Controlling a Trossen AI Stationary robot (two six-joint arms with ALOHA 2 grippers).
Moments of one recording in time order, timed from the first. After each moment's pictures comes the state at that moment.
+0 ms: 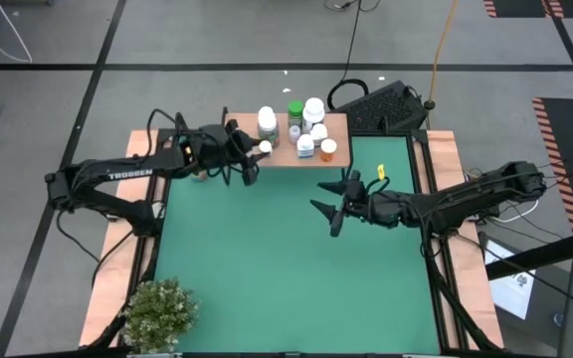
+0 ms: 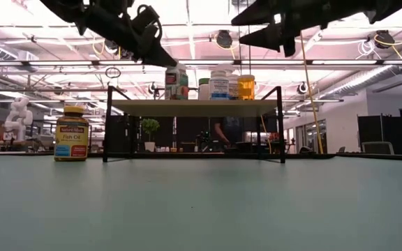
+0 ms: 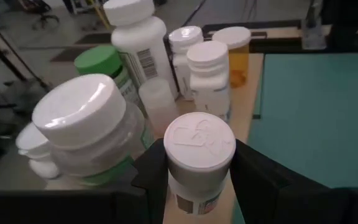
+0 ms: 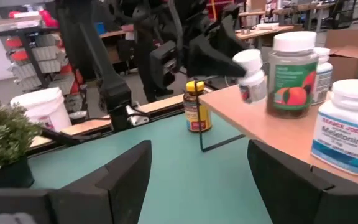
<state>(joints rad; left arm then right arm) 0.40 1.26 0.86 0.05 -0.04 0.24 0.16 1.23 0.60 0.52 0.53 0.22</state>
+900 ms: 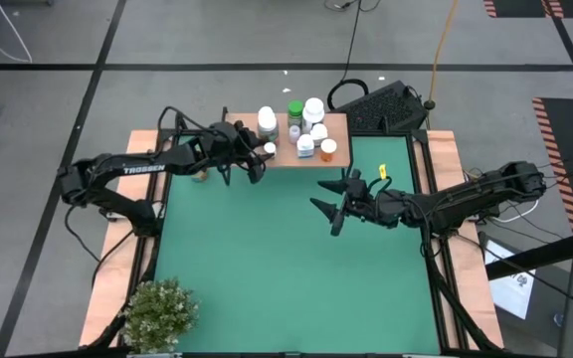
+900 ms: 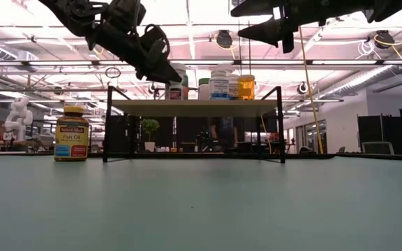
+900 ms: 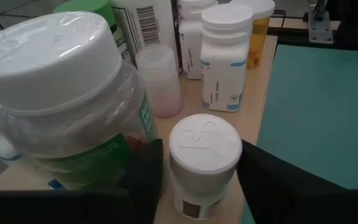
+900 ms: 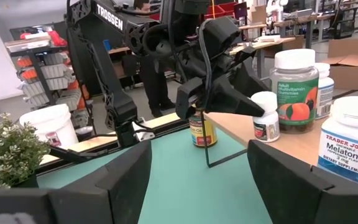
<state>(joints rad) 0.46 1.38 0.86 0.10 0.04 0.14 0.16 1.23 0.60 0.59 0.52 0.21</state>
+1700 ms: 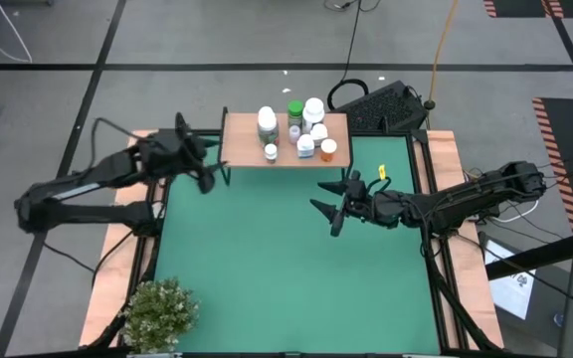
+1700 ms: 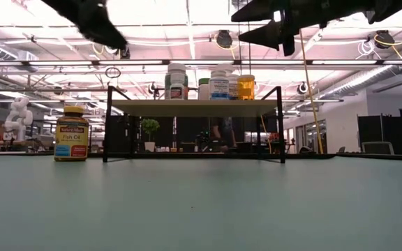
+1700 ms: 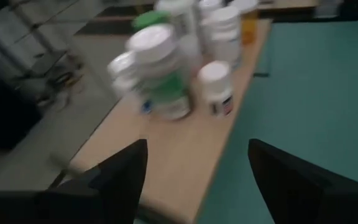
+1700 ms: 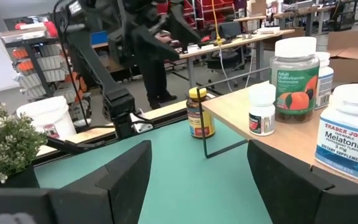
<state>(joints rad) 0.36 0.83 0.86 -0.49 -0.17 0.20 0.16 1.23 0.60 0.55 0.52 0.23</state>
